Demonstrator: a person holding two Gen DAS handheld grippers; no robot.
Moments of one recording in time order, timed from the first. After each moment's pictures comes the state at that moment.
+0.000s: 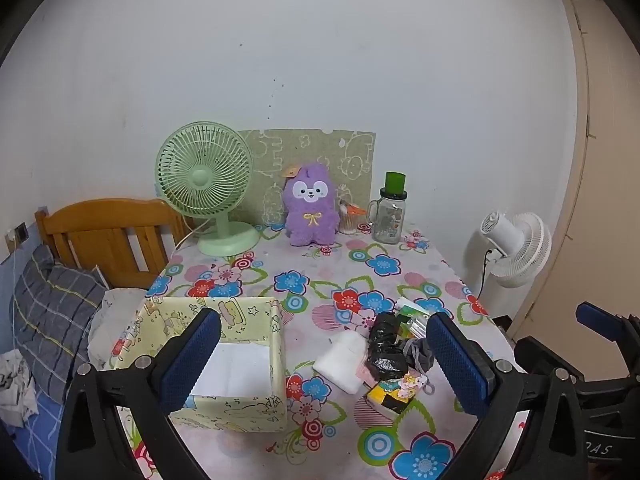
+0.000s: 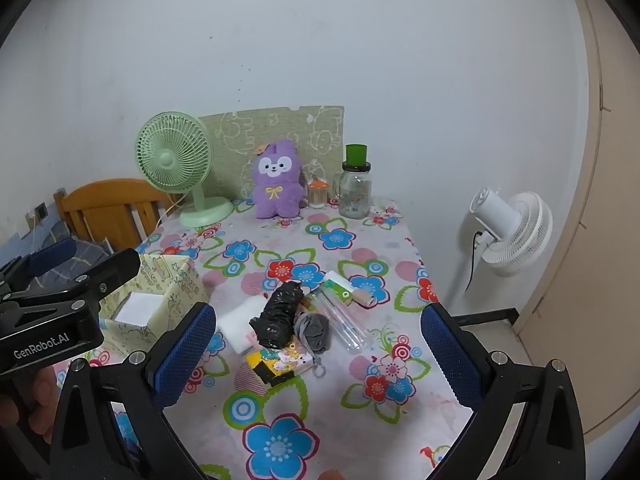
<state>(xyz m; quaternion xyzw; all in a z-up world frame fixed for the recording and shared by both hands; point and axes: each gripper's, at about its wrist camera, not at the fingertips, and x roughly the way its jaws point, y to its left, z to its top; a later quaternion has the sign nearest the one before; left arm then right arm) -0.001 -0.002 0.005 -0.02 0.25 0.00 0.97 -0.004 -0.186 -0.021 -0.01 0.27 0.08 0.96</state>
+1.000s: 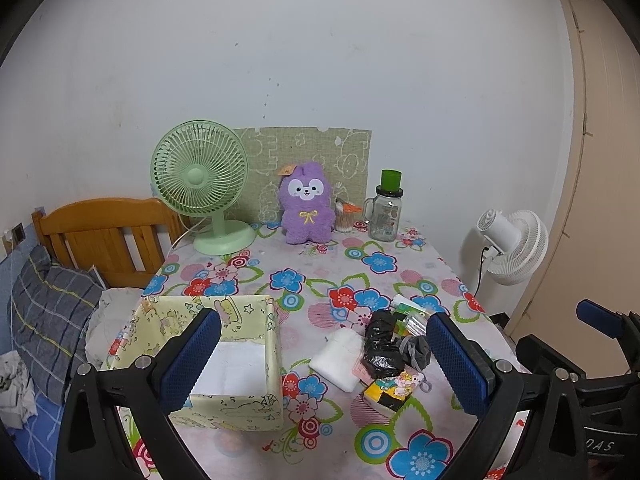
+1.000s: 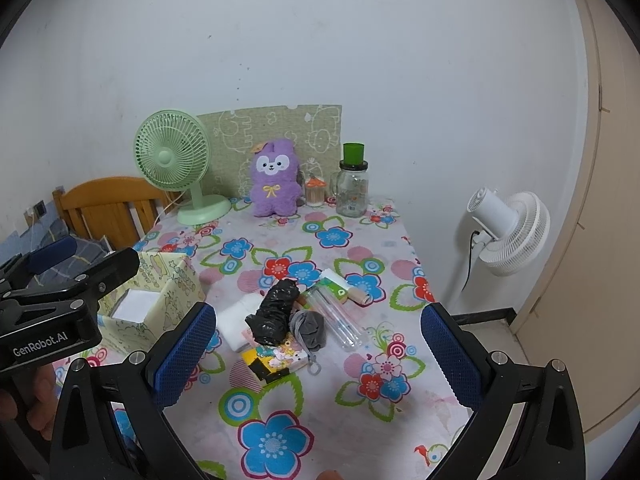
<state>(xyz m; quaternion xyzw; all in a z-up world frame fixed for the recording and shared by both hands) -0.003 -0.002 0.003 -0.02 0.25 -0.01 0.97 -0.005 -0.189 -0.022 -0.01 0.27 0.08 0.96</state>
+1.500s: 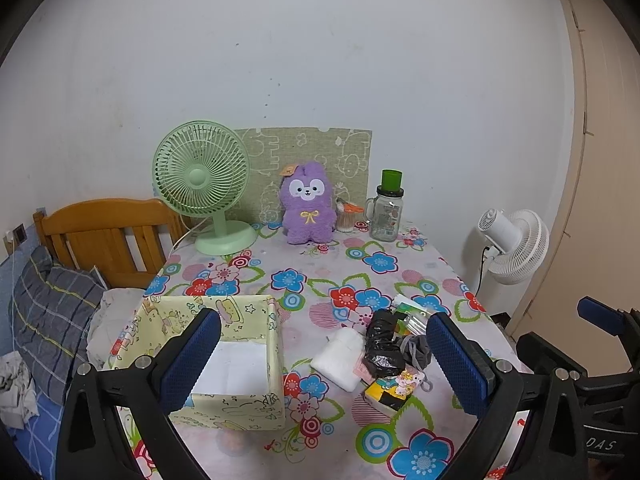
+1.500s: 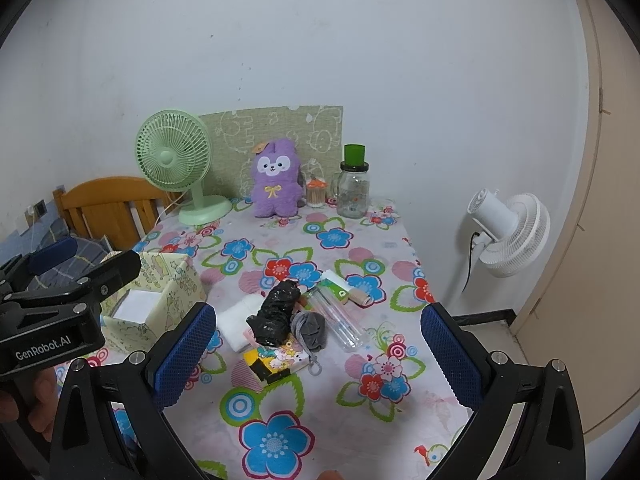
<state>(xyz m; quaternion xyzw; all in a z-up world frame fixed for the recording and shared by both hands) -0.003 -0.001 0.005 -0.02 0.25 -0.01 0.97 -0.005 -0.188 -0.020 -0.02 0.27 0.08 0.96</state>
